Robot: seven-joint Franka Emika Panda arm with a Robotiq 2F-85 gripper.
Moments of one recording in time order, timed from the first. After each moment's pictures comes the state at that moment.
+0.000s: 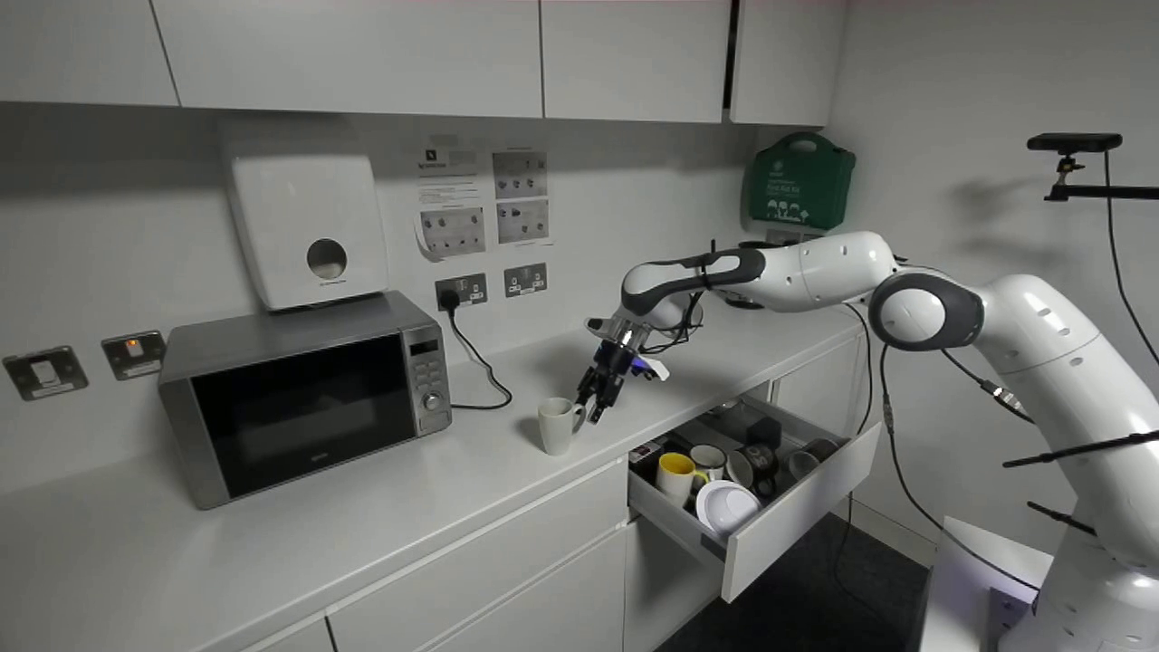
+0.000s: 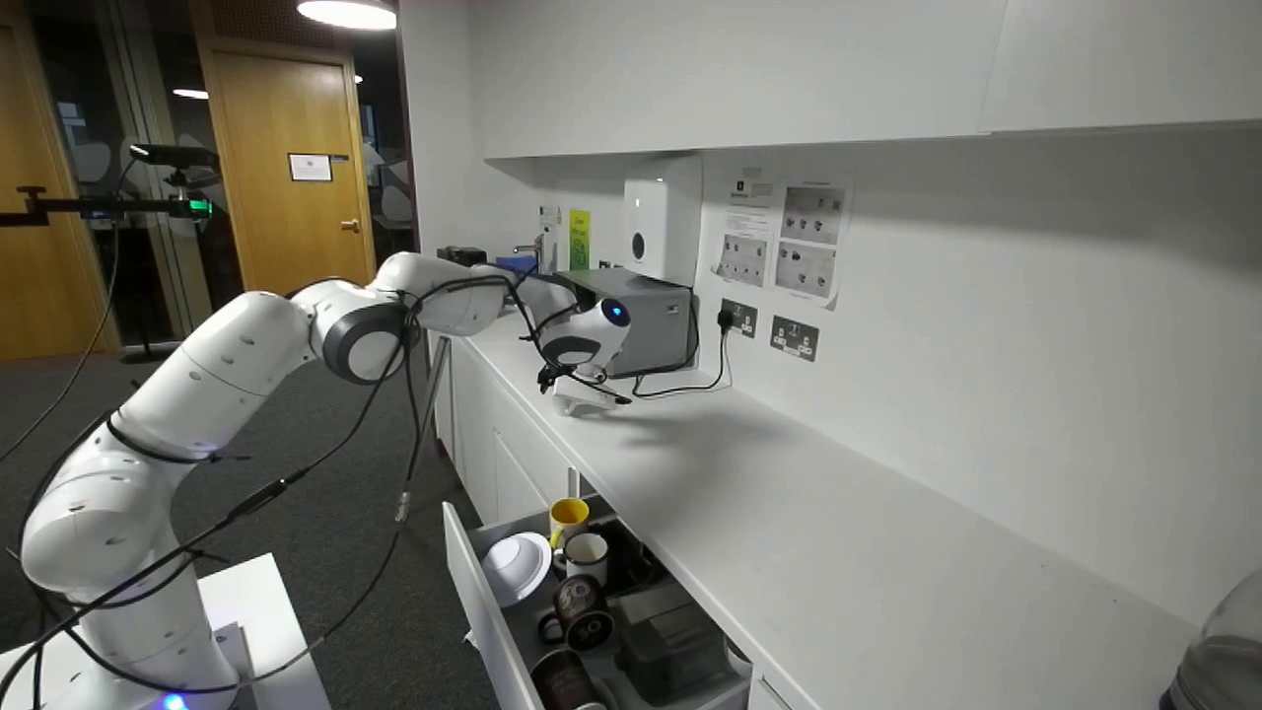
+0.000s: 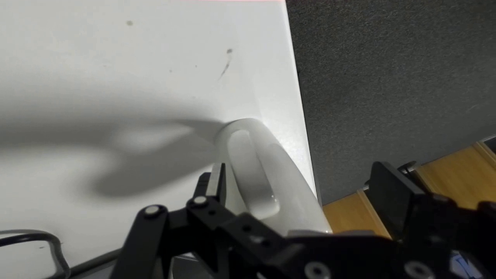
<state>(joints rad) -0.13 0.78 0.22 -1.23 0.61 2.04 -1.22</state>
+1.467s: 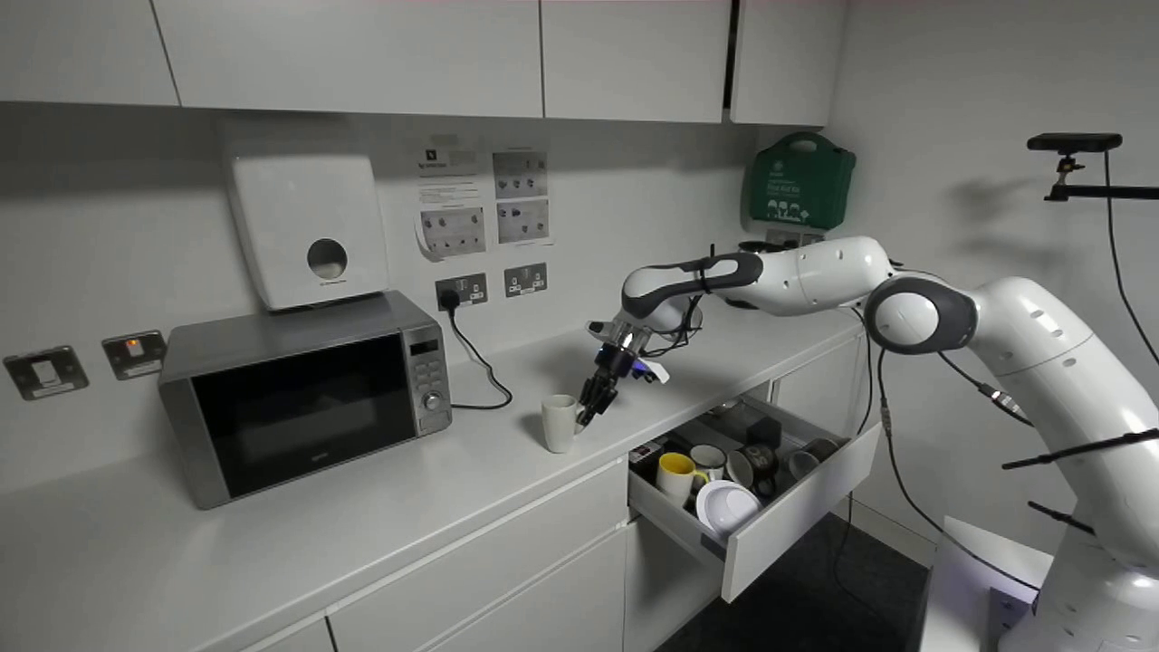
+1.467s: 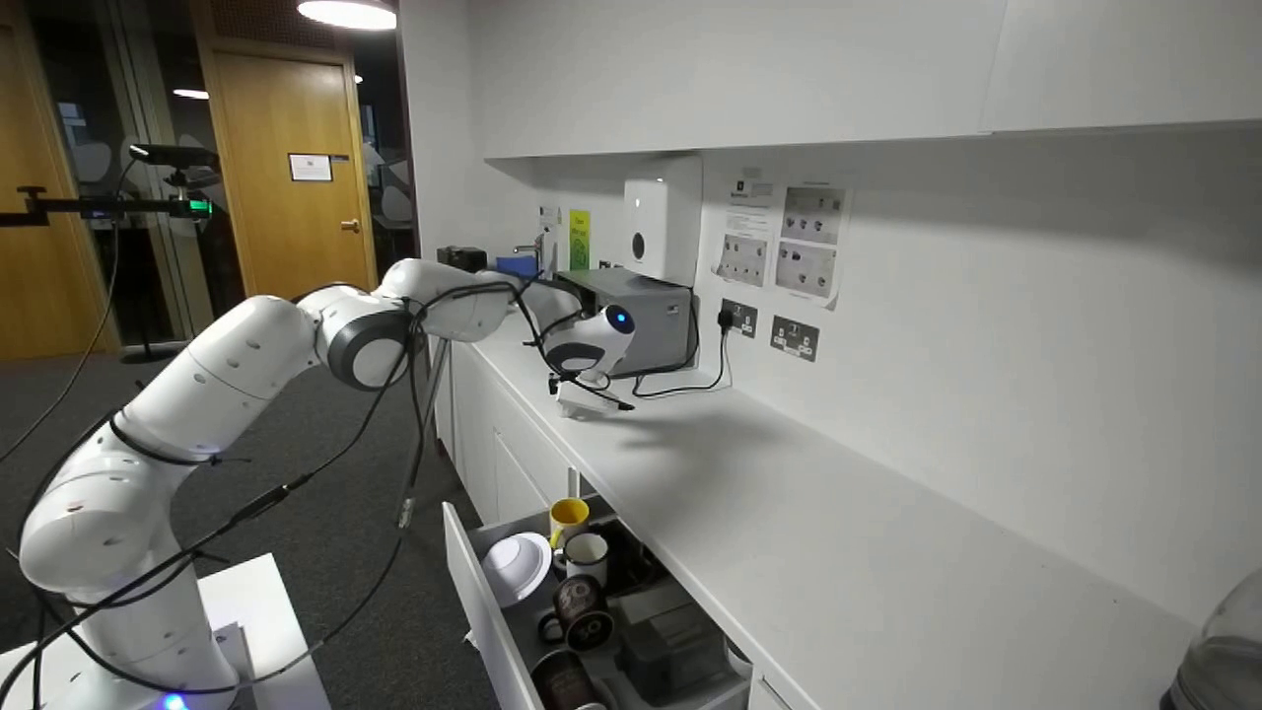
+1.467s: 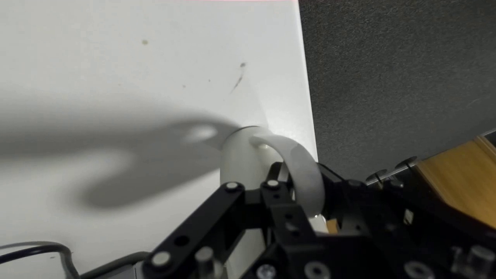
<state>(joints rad) -0.15 0.81 0.23 -1.21 0.61 2.03 -1.21</state>
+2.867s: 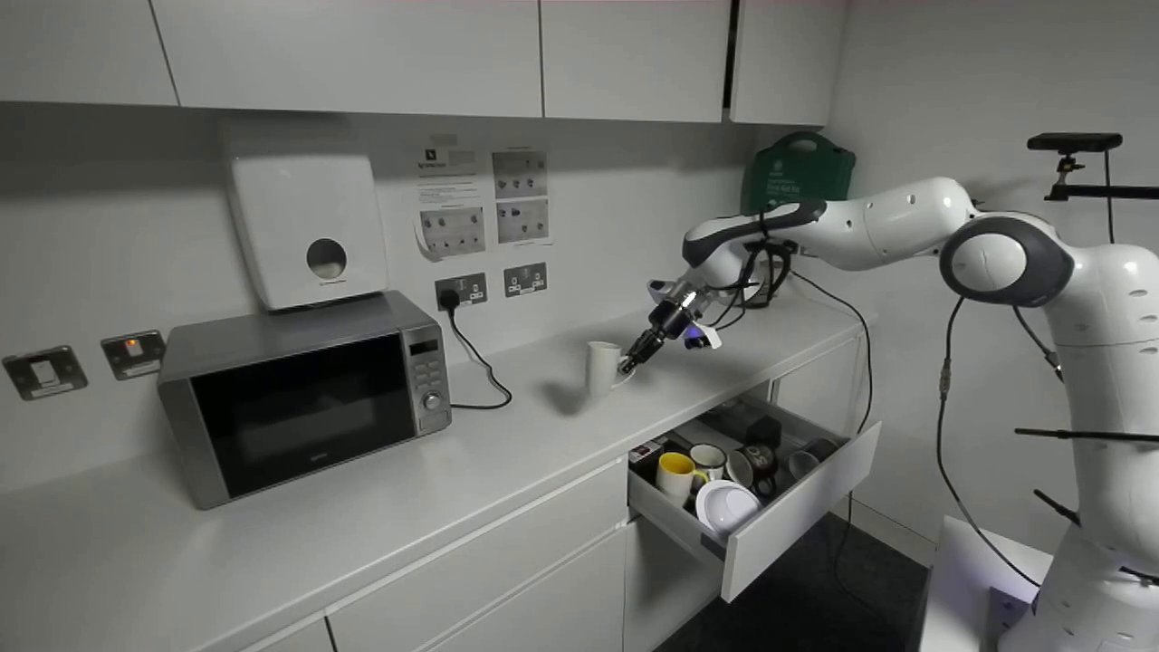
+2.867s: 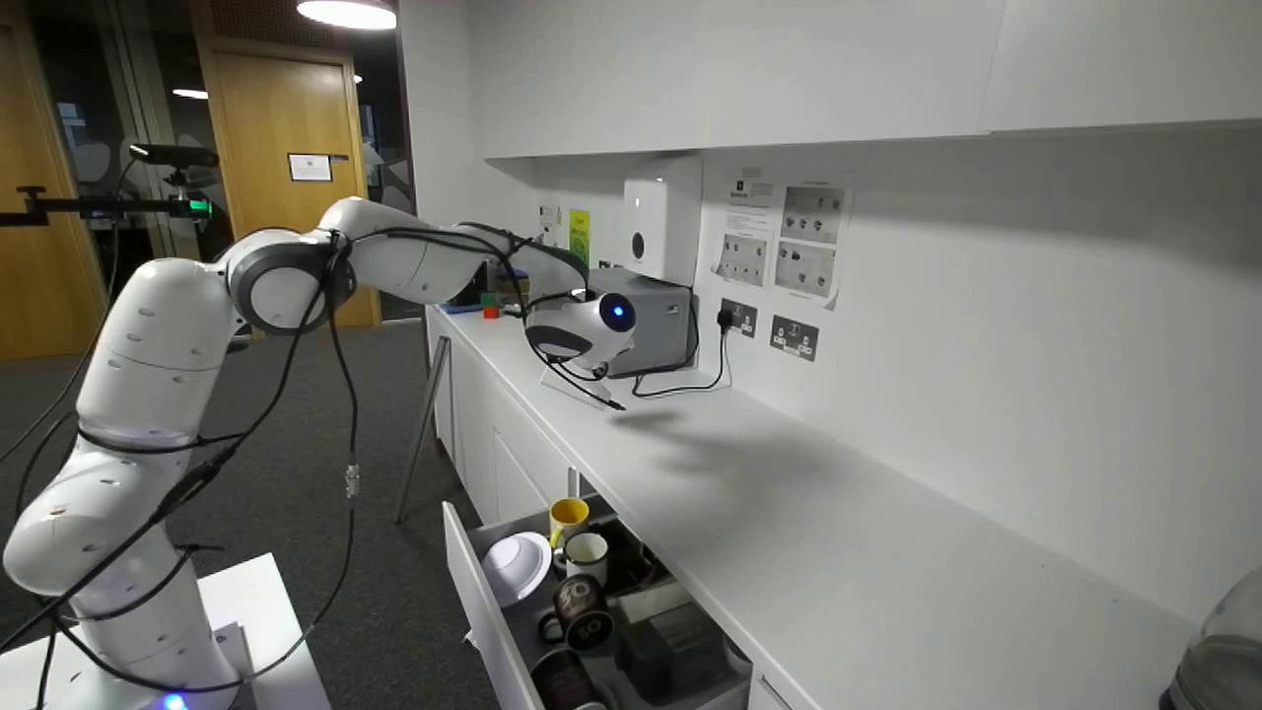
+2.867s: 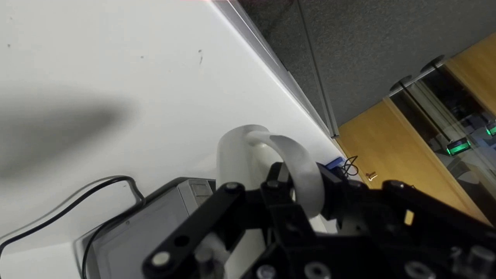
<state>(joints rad) -0.26 0.44 0.15 -1.61 0.96 2.03 -1.27</state>
